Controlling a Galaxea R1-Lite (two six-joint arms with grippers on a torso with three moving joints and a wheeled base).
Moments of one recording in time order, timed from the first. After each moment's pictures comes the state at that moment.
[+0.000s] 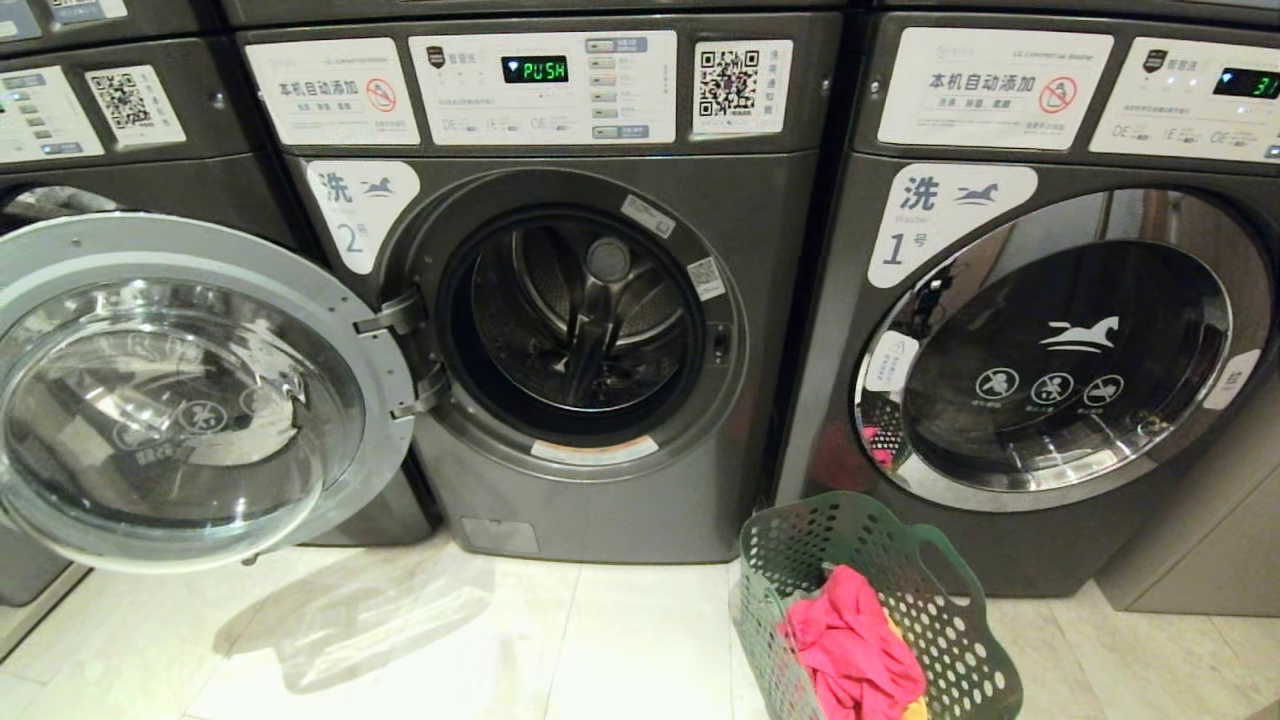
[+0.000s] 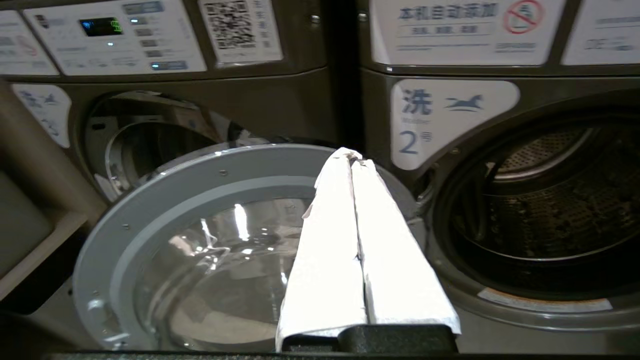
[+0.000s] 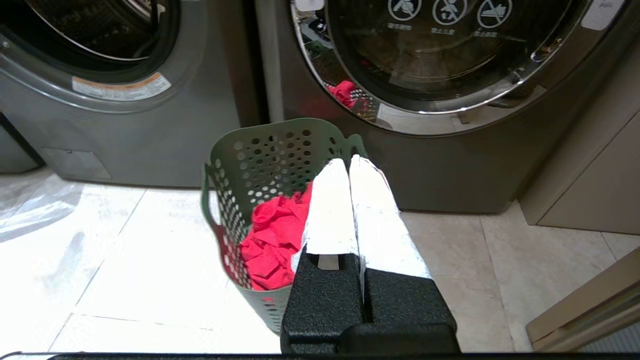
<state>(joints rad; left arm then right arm) 0.37 1.42 -1.34 -0.22 -0.22 0.16 -0.01 0.00 0.00 0.01 0.00 0.00</state>
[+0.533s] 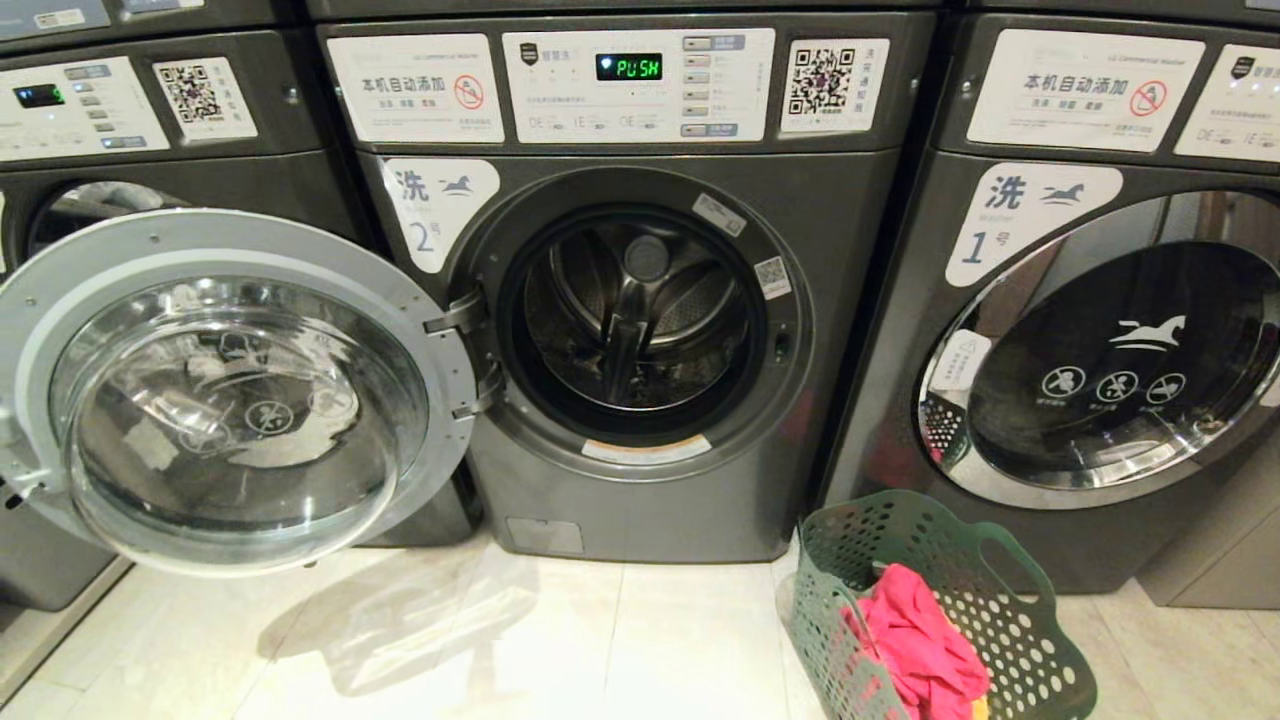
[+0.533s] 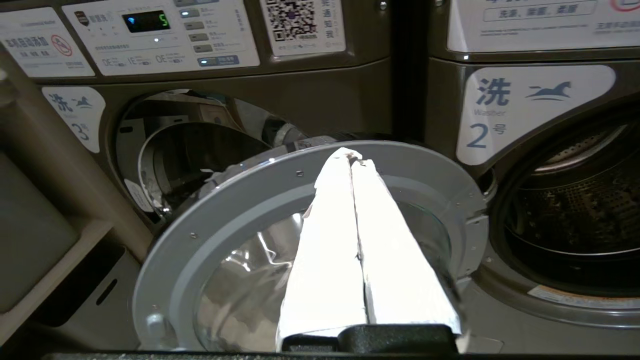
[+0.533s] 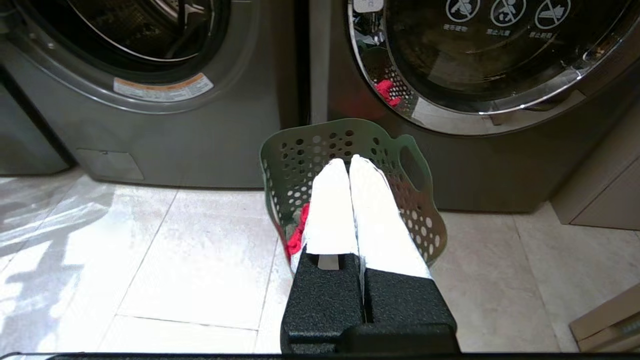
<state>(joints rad) 0.37 1.43 -1.32 -0.23 -0.23 0.19 -0.01 0.00 0.00 0.01 0.00 0.00</state>
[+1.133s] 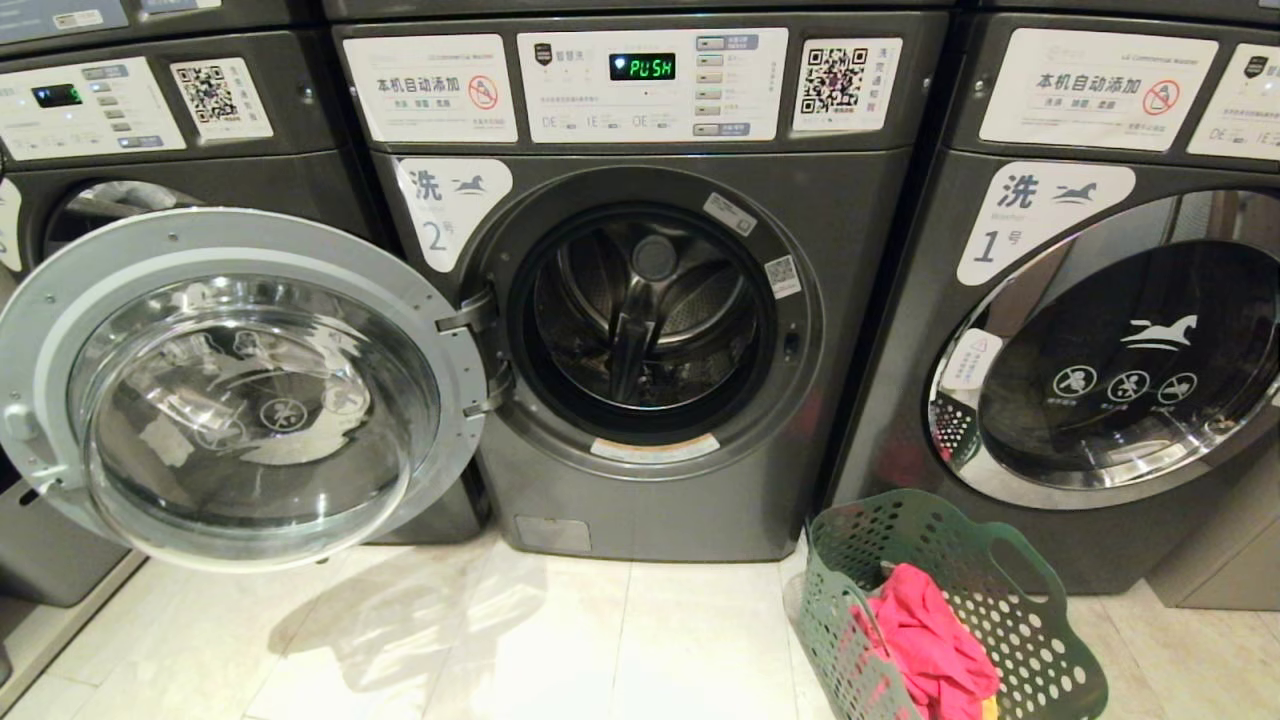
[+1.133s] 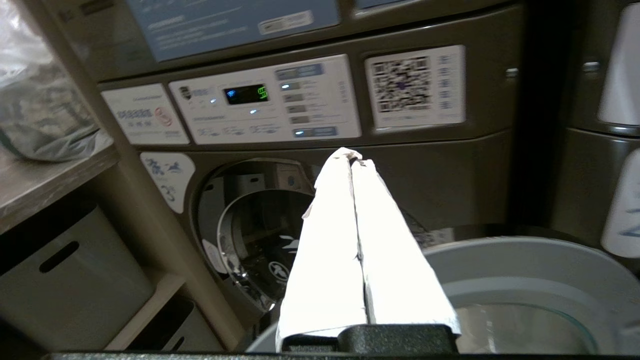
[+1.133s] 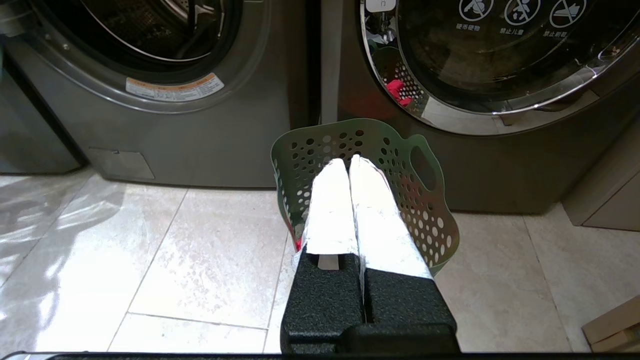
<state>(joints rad) 0.44 1.73 -1.64 -0.37 -0.21 0.21 -0.01 0.00 0.00 0.01 0.00 0.00</state>
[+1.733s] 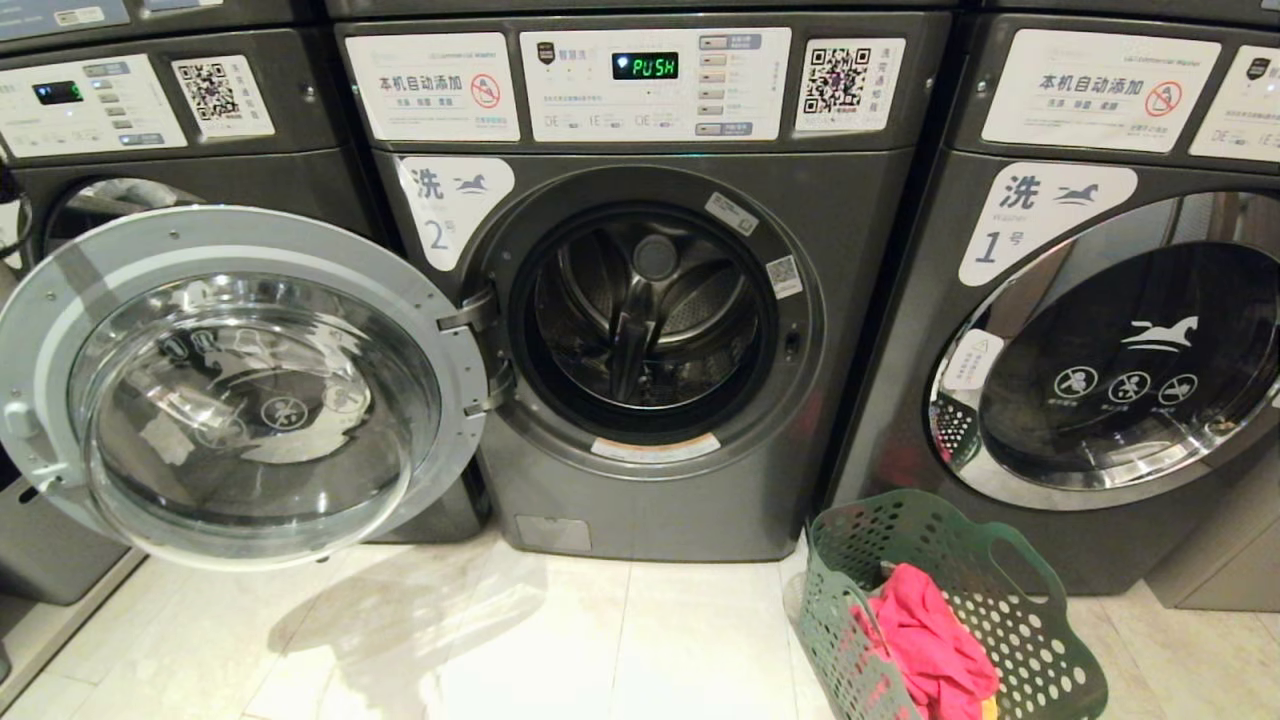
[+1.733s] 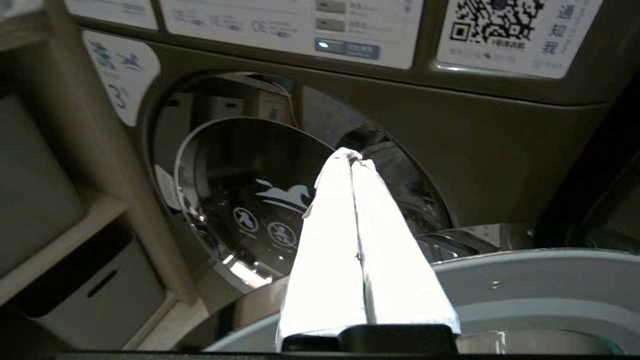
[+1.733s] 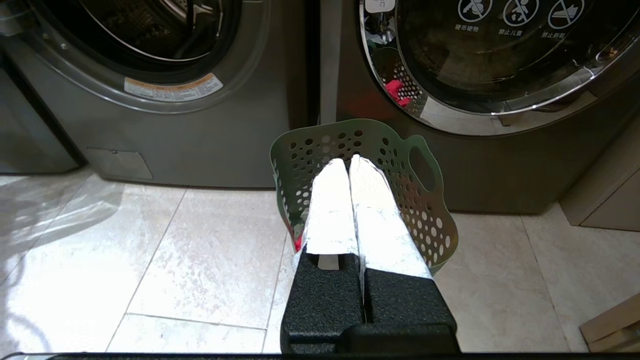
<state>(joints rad) 0.52 2.04 -1.93 -0.27 -0.24 -0.01 -0.01 0.00 0.00 0.01 0.00 0.00</state>
